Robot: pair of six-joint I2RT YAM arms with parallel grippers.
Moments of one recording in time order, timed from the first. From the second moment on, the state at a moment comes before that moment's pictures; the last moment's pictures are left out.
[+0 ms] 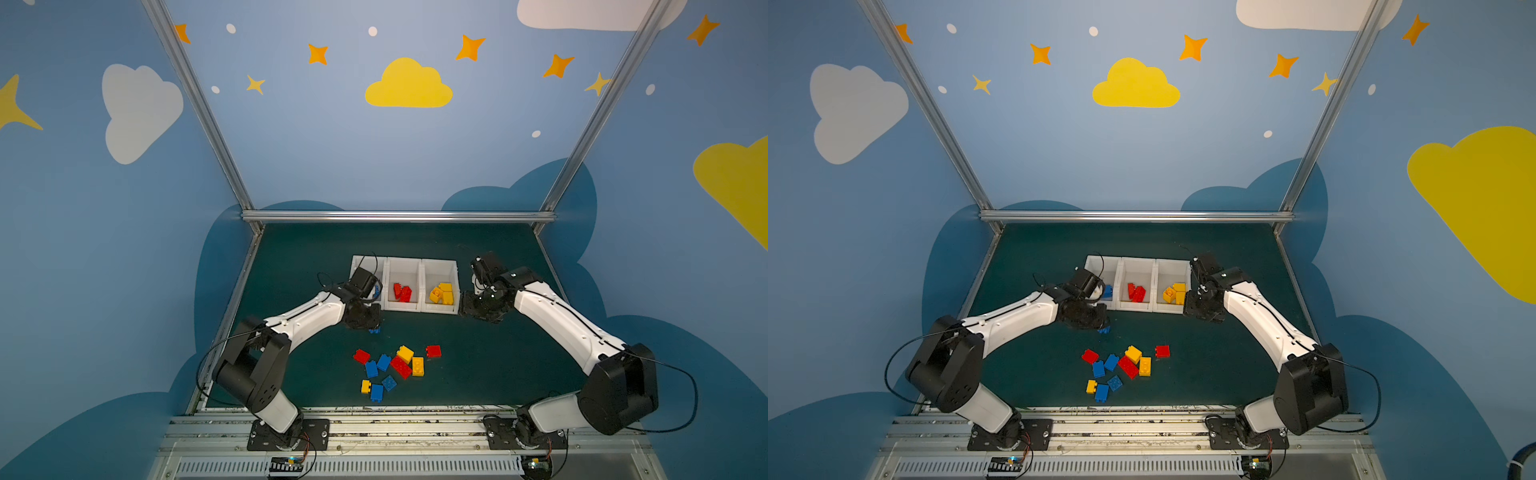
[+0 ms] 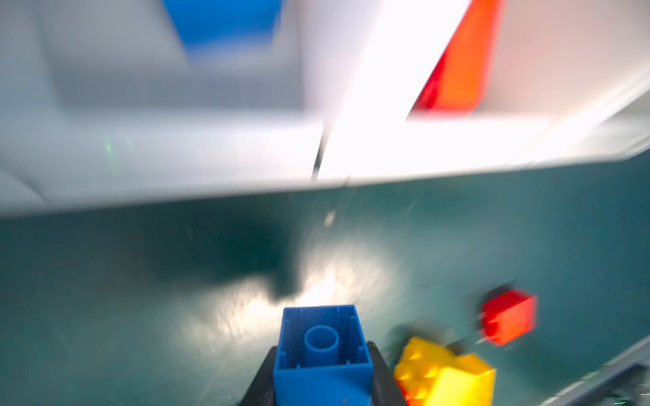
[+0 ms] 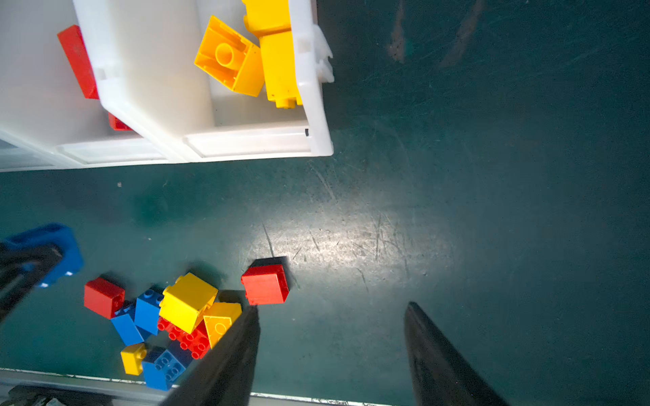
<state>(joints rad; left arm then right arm) -0.50 1.61 1.08 -0.60 0.19 -0.48 0.44 1.44 1.18 -1.02 -0.04 0.53</state>
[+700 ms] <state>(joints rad) -0.34 1.91 1.46 -0.69 0.19 -0.33 0.44 1.44 1.18 -1.03 -0.04 0.54</state>
